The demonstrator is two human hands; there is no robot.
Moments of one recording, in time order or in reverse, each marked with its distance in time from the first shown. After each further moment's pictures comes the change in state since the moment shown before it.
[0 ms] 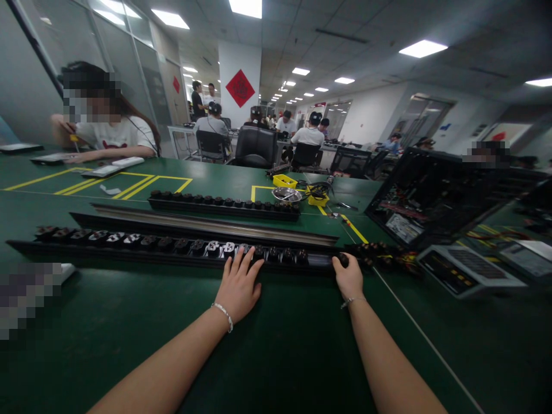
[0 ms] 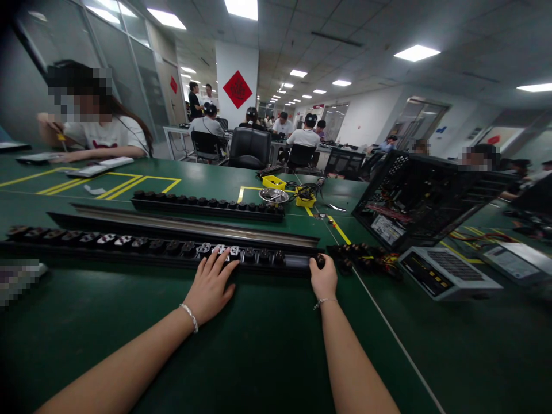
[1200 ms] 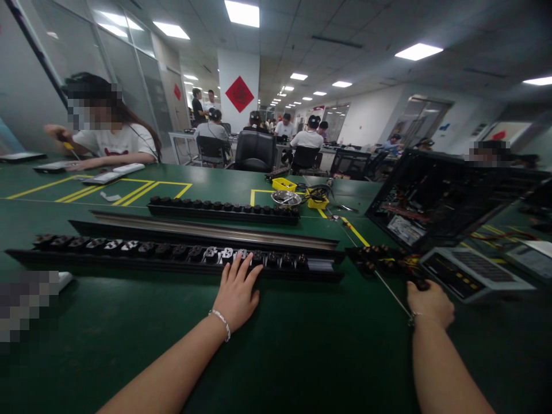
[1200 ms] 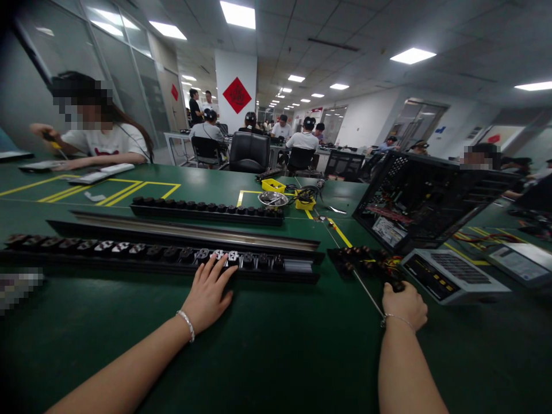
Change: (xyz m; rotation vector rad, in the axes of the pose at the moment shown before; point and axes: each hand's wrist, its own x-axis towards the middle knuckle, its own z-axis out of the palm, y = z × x) left_hand 0.000 -0.002 0.003 -0.026 -0.026 -0.019; right_hand 0.073 0.125 -0.122 -0.551 0.378 0.247
